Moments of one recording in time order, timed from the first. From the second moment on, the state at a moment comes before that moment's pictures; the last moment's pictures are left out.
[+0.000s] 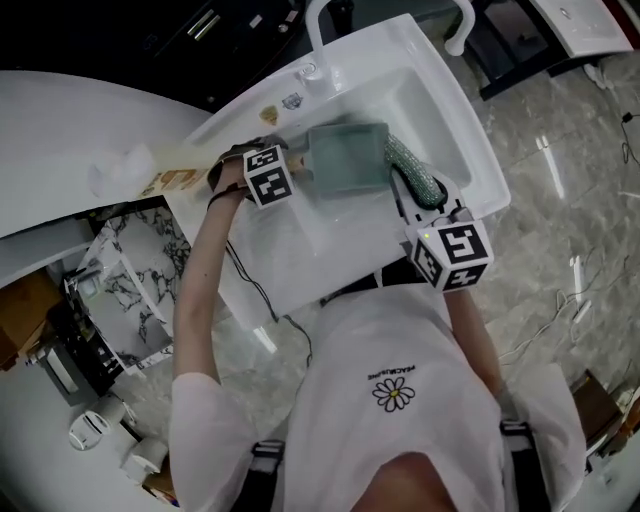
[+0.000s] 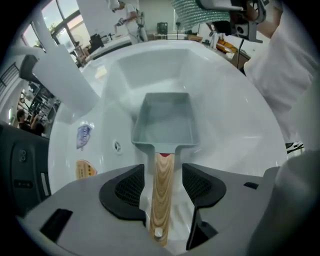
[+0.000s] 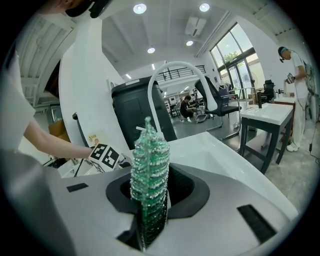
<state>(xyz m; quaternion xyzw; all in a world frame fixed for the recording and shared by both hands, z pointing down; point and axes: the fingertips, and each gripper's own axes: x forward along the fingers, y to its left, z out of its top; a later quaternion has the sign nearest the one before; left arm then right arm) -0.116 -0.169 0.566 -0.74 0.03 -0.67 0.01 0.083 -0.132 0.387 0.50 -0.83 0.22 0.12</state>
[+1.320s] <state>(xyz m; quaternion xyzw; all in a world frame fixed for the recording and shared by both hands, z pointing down) -0.115 -0.149 0.599 -0.68 0.04 -0.73 0.00 0.085 -0.132 0.433 0.47 -0.82 0.28 0.18</state>
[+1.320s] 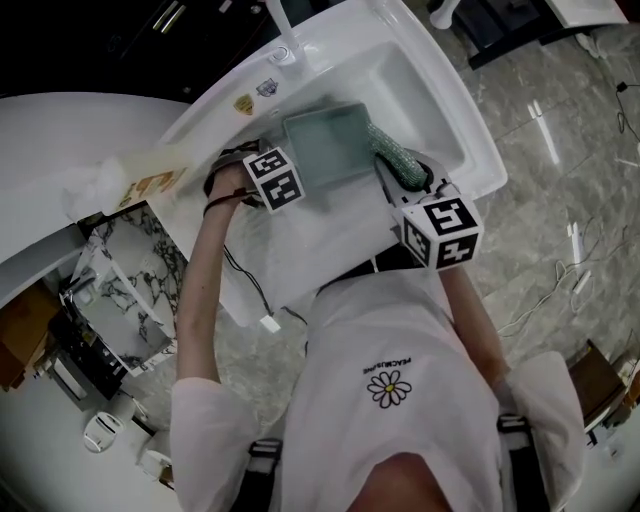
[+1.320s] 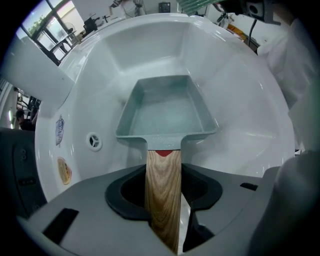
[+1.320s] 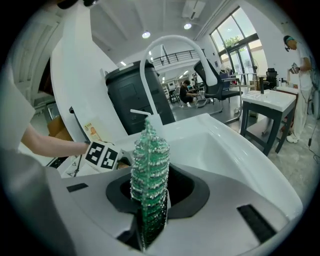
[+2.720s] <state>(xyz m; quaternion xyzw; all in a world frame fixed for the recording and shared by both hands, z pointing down) -0.106 -0.104 0.599 -0.69 0.09 -0.72 -0.01 0.055 -0.193 0.653 0.29 -0.63 0.52 0.50</state>
